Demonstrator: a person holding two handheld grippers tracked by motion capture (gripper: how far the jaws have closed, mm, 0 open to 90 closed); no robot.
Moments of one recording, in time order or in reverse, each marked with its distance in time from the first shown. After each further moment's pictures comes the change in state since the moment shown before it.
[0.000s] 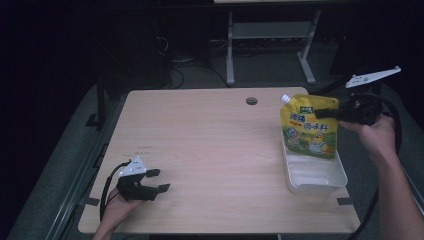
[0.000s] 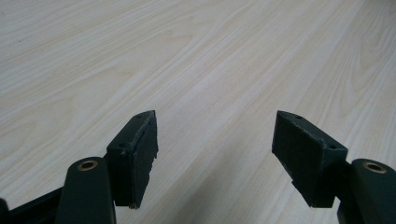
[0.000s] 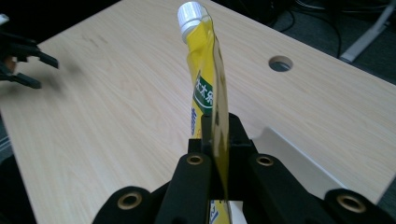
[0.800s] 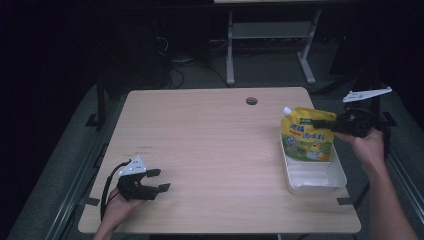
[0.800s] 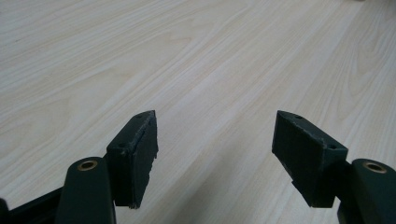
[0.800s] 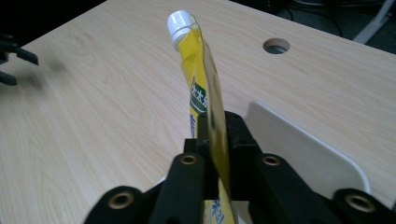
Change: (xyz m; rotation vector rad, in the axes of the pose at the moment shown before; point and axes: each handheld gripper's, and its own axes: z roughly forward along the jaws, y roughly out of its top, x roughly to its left) left arm 0.001 0.000 0.001 -0.012 -0.009 -0.015; right arm -0.025 -0.046 0.028 -0.047 -0.005 0.069
